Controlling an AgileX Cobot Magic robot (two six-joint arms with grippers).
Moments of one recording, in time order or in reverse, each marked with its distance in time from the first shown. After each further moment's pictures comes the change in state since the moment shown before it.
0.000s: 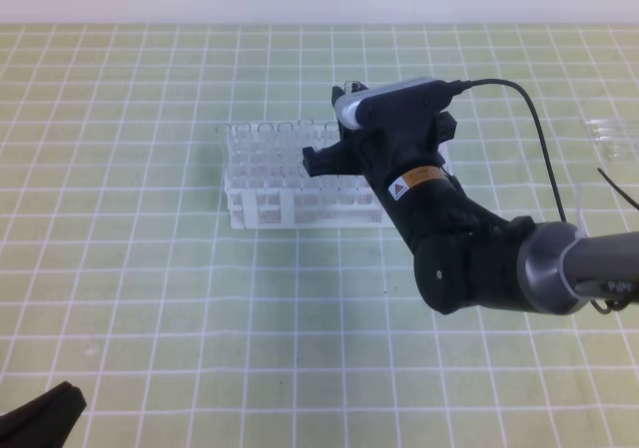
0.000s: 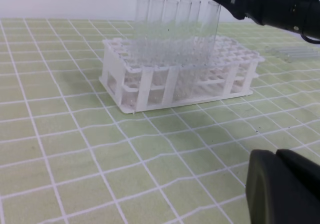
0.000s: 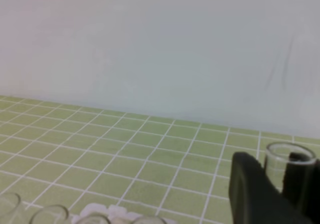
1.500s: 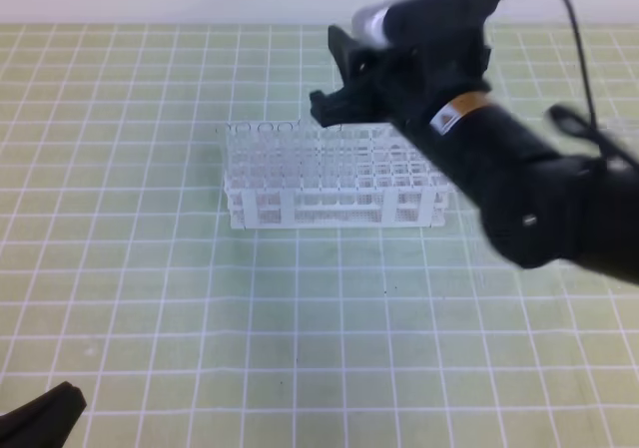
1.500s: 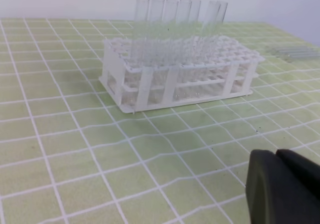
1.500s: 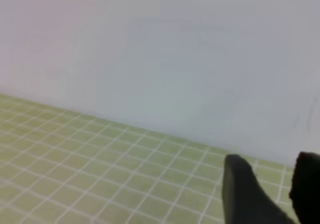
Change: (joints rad) left arm 0.000 0.002 0.001 0.000 -0.001 0.000; right arm 0.000 -0.317 0.006 0.006 0.348 -0.084
